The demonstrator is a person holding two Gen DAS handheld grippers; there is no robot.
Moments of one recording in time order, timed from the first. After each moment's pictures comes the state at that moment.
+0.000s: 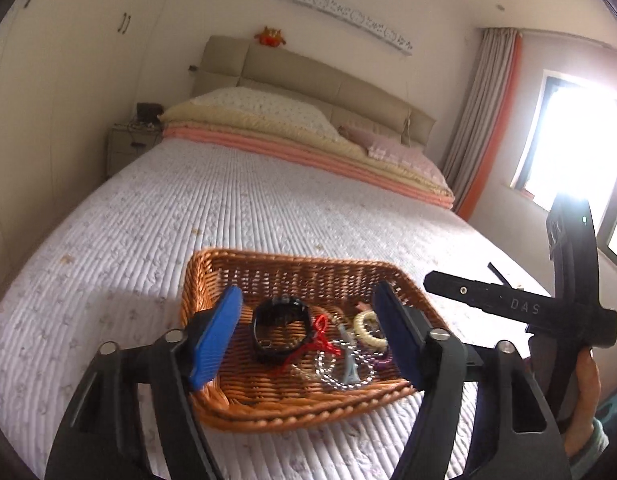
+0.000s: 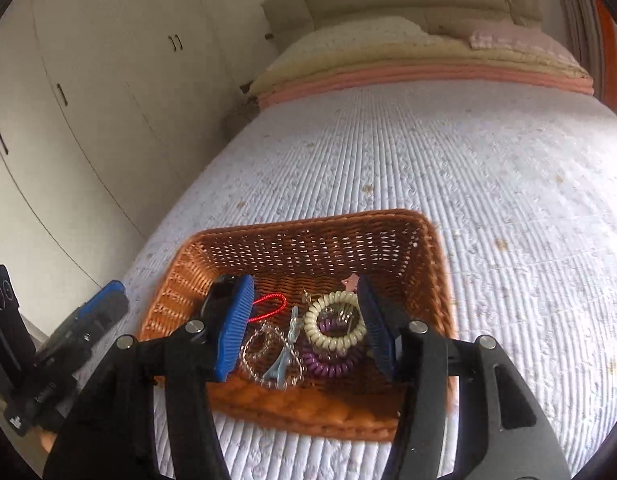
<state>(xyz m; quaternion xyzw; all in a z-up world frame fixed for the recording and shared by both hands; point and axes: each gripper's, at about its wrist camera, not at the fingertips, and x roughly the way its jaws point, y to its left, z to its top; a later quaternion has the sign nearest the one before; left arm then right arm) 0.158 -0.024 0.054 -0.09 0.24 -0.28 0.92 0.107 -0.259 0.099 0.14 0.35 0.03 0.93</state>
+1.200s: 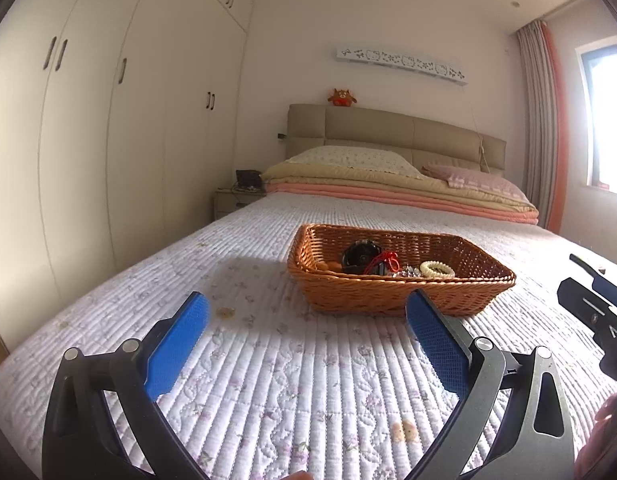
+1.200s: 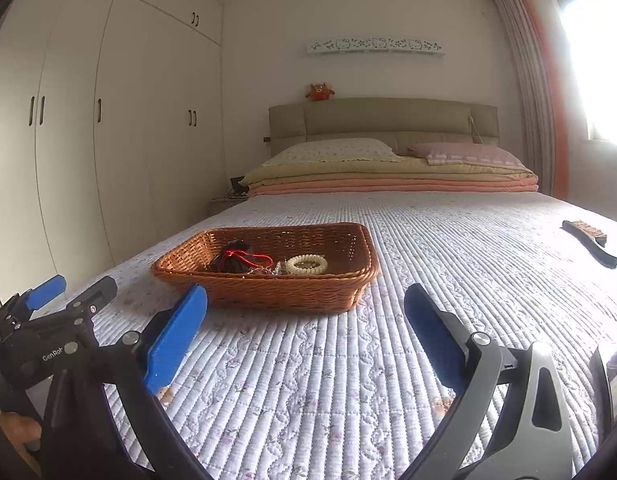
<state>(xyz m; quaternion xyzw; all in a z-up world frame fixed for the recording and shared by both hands) 0.001 -0.007 0.000 -0.03 0.13 -0.08 0.99 -0.095 -0.212 0.043 0.05 0.13 -0.04 0.99</state>
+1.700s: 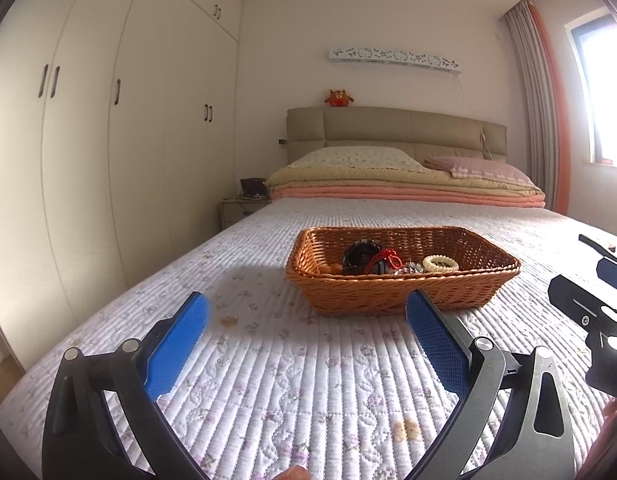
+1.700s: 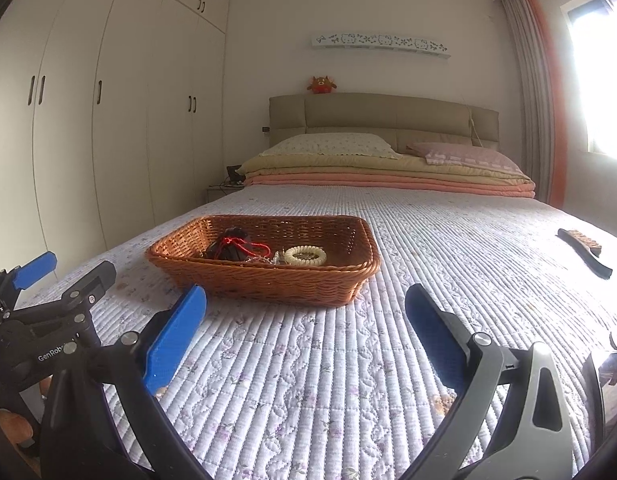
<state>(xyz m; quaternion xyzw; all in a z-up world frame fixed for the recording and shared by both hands) -0.003 -0.029 0.003 0.02 0.12 -0.07 0.99 -0.092 -0.201 0.043 0.02 0.15 -0.05 0.99</state>
